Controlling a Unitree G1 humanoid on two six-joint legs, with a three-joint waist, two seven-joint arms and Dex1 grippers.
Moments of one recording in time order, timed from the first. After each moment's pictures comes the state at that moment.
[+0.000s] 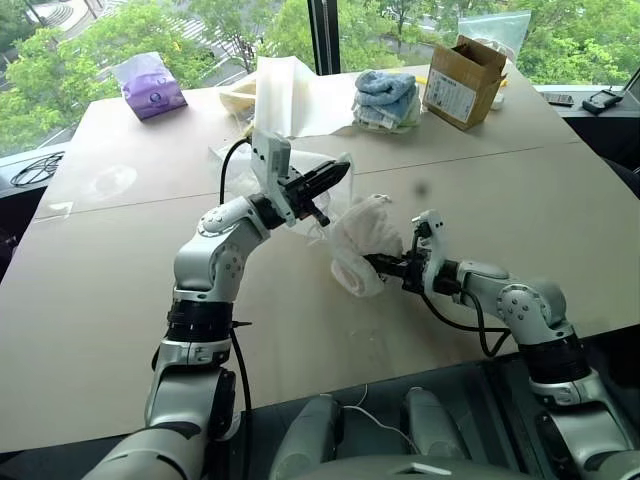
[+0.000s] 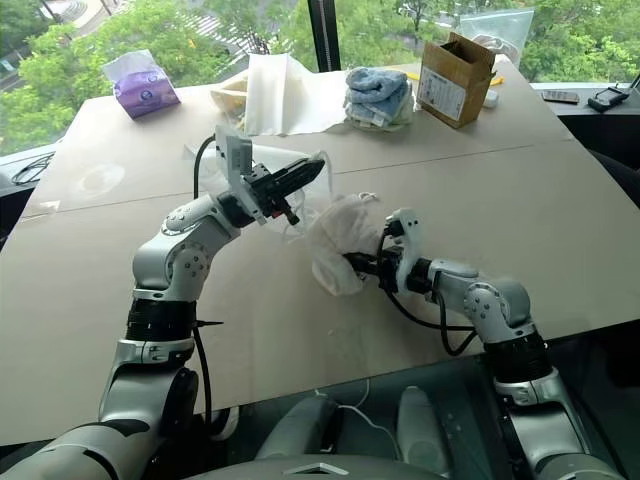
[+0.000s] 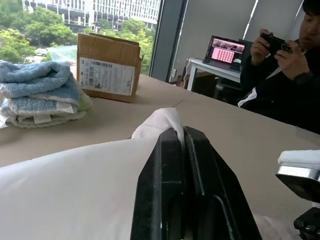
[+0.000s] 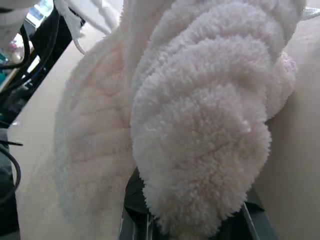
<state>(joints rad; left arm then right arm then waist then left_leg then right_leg) -0.63 0.34 0.07 0.05 -0.52 0.45 -0.76 -0.44 -0.36 0.16 -0.13 0.81 0.92 0.44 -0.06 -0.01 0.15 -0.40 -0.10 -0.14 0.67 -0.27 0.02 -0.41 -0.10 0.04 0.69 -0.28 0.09</state>
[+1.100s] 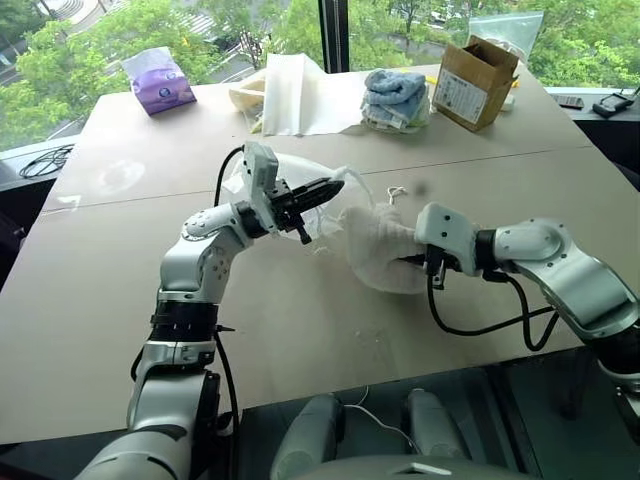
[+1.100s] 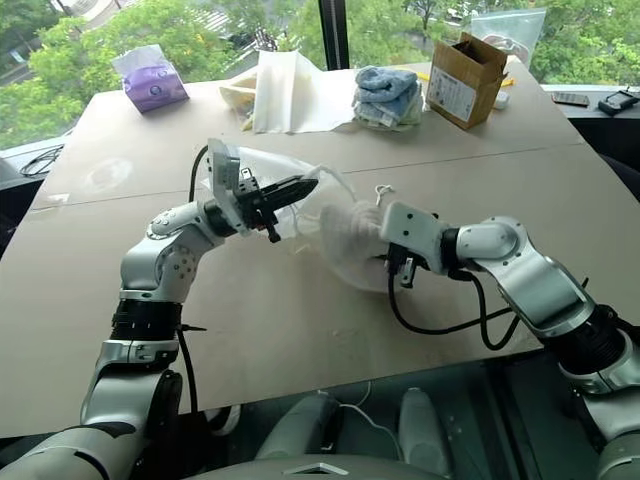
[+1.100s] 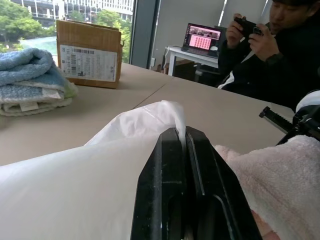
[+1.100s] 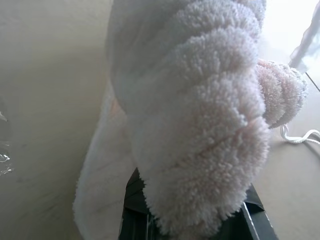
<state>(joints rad) -0.61 0.44 0.07 0.13 -0.54 0.39 -1.05 -0.62 -0.76 0.39 -0.36 0.22 0.65 0.85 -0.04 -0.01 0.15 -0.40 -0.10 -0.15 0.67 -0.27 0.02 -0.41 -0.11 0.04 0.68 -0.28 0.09</state>
